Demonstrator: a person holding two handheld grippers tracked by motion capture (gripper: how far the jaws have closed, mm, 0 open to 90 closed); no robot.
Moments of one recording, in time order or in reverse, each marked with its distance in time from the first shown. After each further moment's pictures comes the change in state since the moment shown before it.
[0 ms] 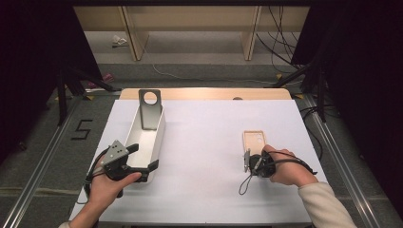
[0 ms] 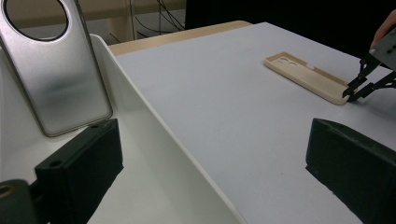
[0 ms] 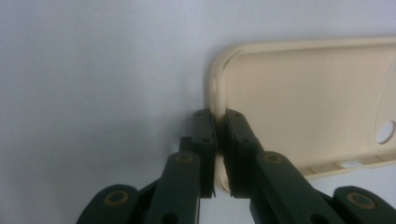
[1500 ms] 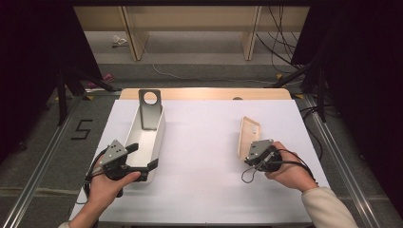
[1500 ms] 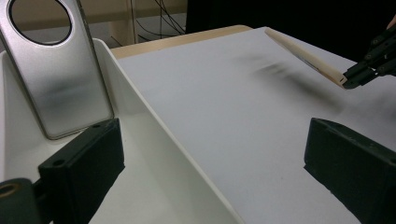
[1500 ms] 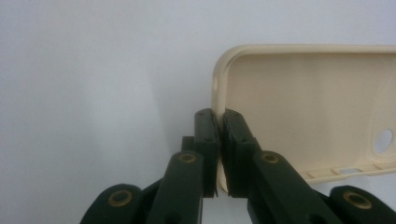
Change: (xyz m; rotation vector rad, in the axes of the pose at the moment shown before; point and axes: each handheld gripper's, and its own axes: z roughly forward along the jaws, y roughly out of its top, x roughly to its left) left arm 0.000 0.001 -0.001 -0.014 0.001 -0.007; right arm -0.001 -0.015 -0.024 -0.505 -0.092 0.256
